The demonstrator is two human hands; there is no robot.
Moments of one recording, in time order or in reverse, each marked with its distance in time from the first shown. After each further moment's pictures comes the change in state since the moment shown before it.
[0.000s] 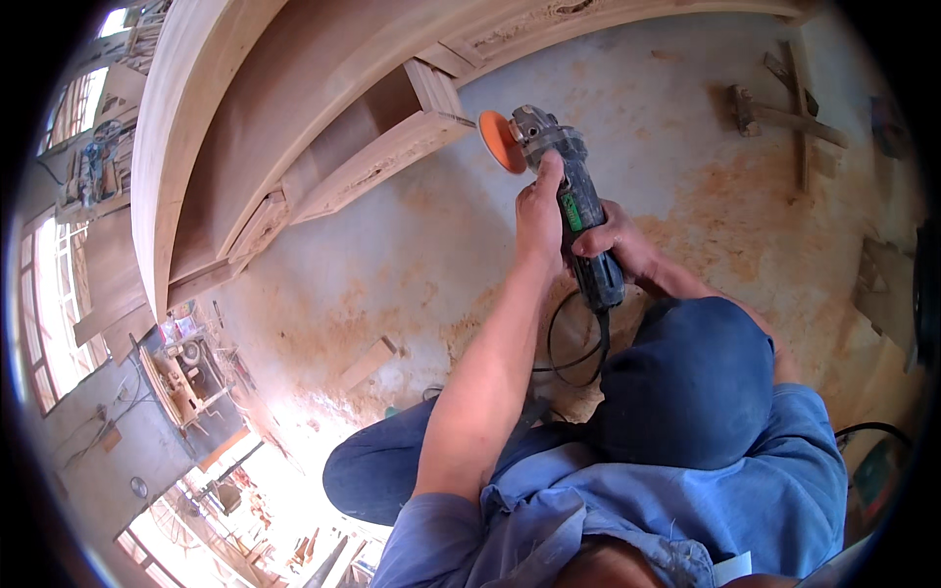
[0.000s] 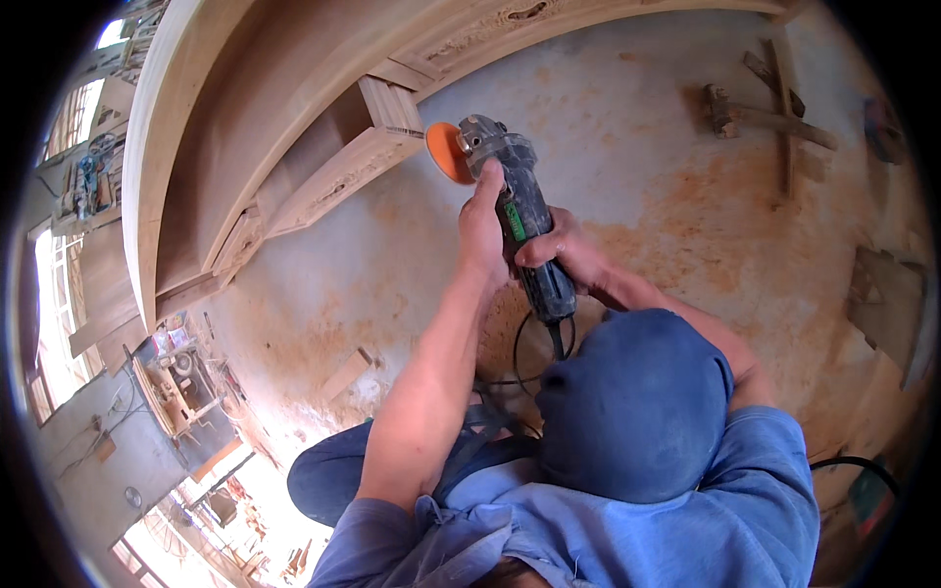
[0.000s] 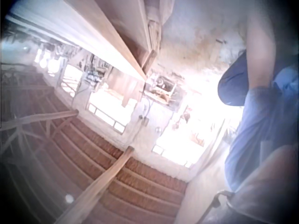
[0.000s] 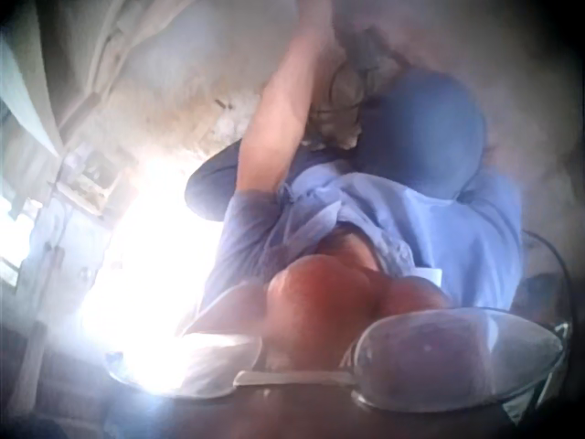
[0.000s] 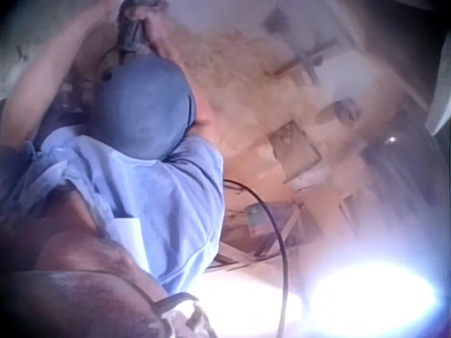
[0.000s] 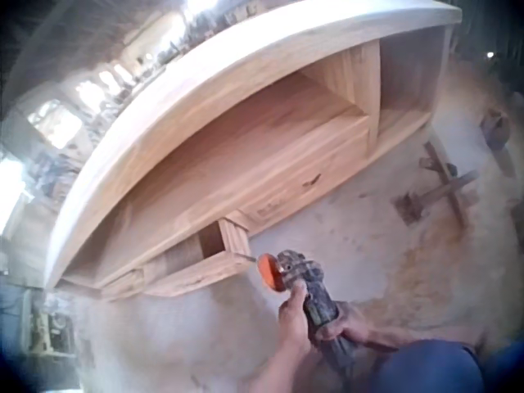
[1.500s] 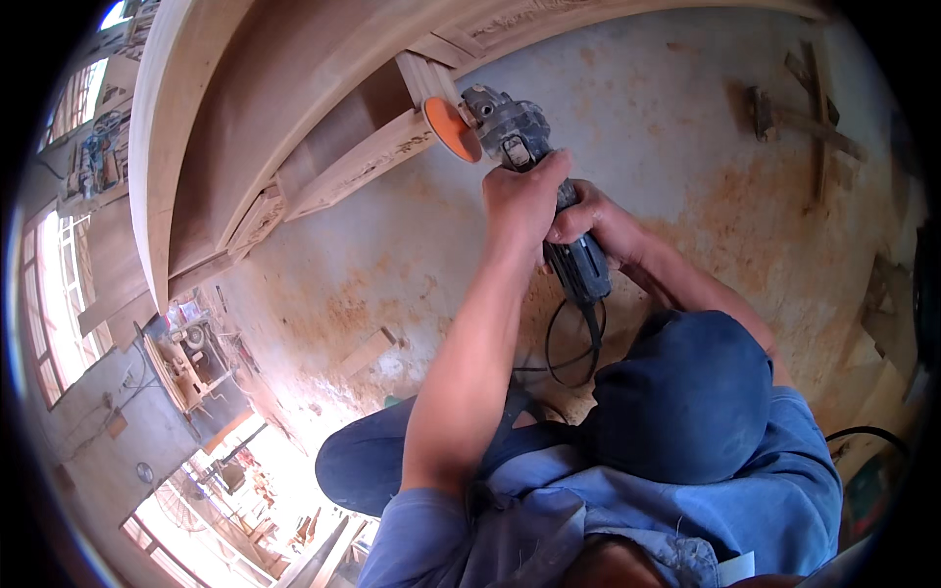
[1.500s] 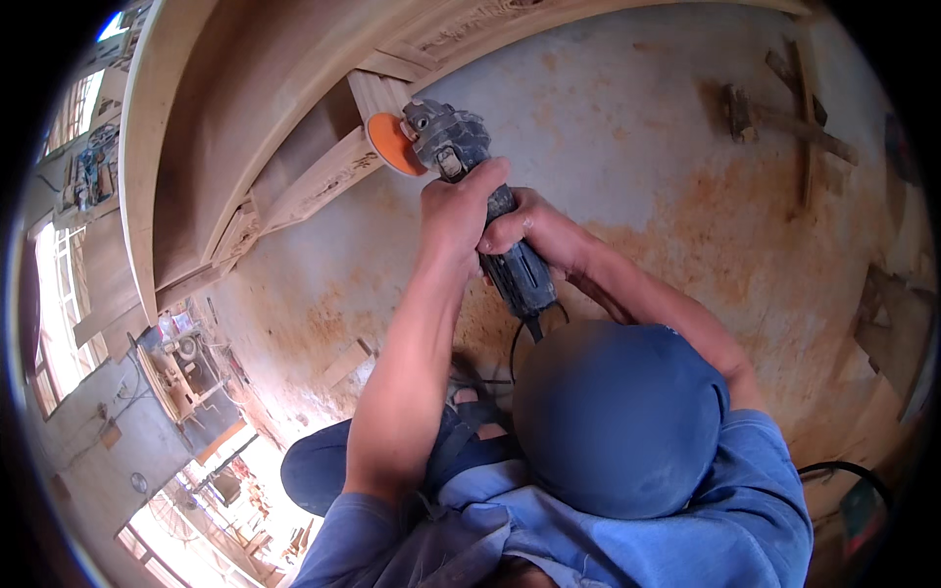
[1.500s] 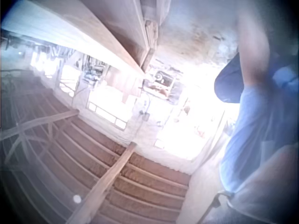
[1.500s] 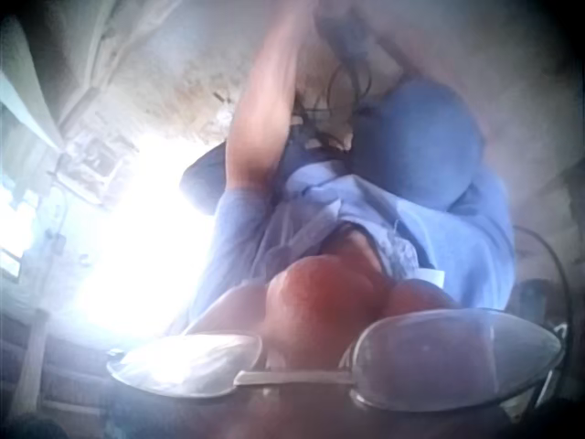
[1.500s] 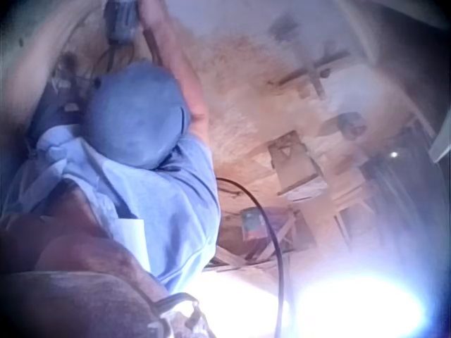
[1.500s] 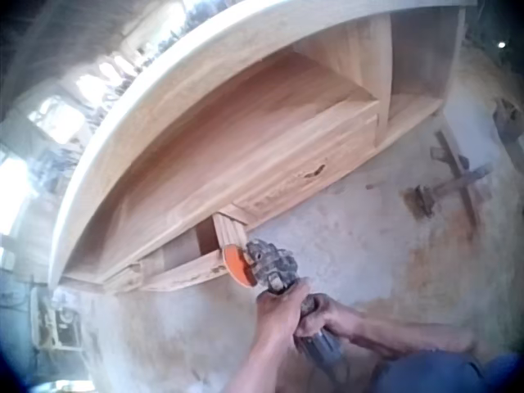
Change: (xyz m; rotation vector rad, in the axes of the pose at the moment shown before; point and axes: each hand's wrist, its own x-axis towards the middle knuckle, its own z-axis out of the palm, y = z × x) left_hand 0.008 0.042 0.018 0.440 0.235 0.000; right_hand 0.035 -0.020 0.009 0.126 -0.160 0.032
